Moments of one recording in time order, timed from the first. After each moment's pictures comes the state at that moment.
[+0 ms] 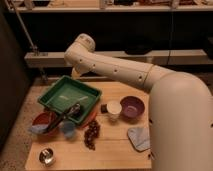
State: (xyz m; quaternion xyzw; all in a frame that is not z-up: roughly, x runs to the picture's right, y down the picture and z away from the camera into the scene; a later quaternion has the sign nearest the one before) arm -0.106 -0.106 0.791 -0.02 -0.10 -0.84 0.54
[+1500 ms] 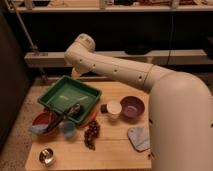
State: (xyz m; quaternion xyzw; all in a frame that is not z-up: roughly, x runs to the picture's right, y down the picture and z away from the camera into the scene) arm -0.106 -0.106 0.791 -0.02 -0.10 -0.84 0.54
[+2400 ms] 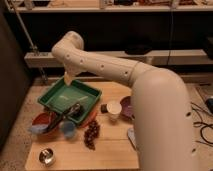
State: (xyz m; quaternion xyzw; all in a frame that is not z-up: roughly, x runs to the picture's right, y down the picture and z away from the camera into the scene) arm -0.165 -0.071 0.777 -0.06 -0.17 -0.88 0.43
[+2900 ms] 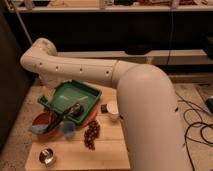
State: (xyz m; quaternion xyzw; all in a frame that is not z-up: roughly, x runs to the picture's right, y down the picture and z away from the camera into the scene) arm -0.232 -0.012 0.725 -0.06 -0.22 -0.91 0.33
